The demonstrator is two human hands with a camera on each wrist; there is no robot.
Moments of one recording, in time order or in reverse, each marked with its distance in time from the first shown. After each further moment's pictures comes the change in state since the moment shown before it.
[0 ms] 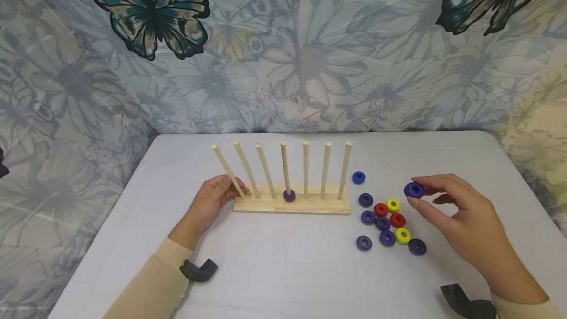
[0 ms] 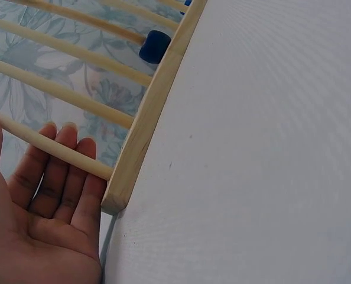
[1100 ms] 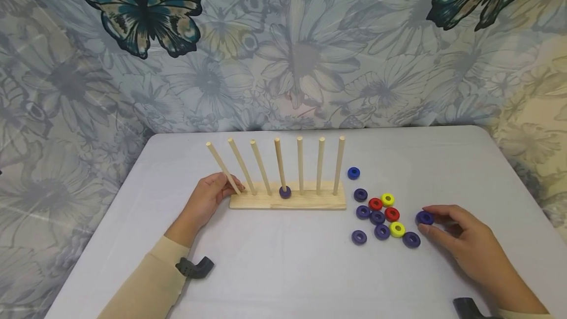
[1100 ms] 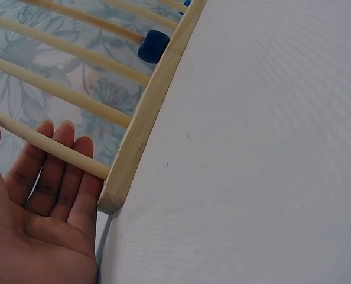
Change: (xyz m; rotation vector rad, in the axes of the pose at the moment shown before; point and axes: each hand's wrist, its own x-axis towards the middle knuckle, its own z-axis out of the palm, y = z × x) left_hand 0.001 0.002 0.002 -0.001 -0.003 0.012; right_hand -0.065 0.078 0.006 -0.117 -0.198 0.314
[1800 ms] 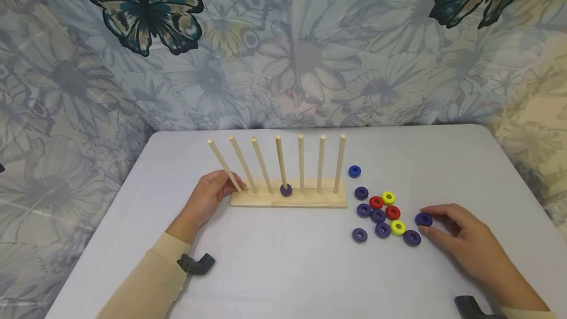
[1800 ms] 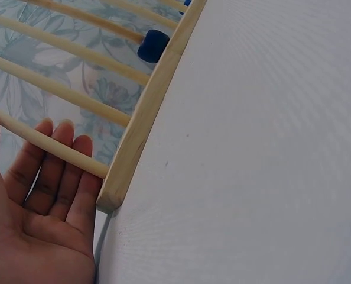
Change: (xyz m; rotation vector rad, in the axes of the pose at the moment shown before) left_hand 0.001 -0.003 -0.001 -0.030 -0.007 0.026; right_hand 0.003 0.007 -0.002 0.027 -0.055 -0.062
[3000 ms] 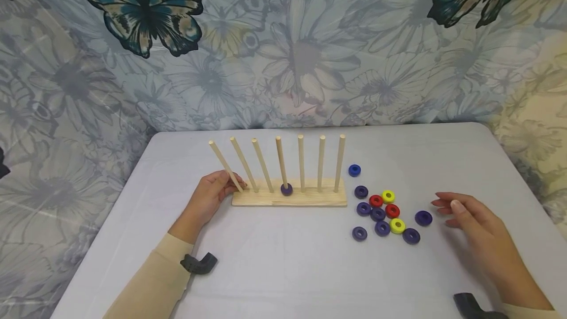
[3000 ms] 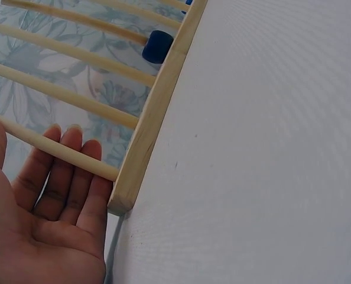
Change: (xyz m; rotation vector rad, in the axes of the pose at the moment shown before) left_hand -0.001 0.002 0.002 0.016 0.021 -0.037; right_hand -0.002 -0.009 -0.019 0.351 0.114 -0.073
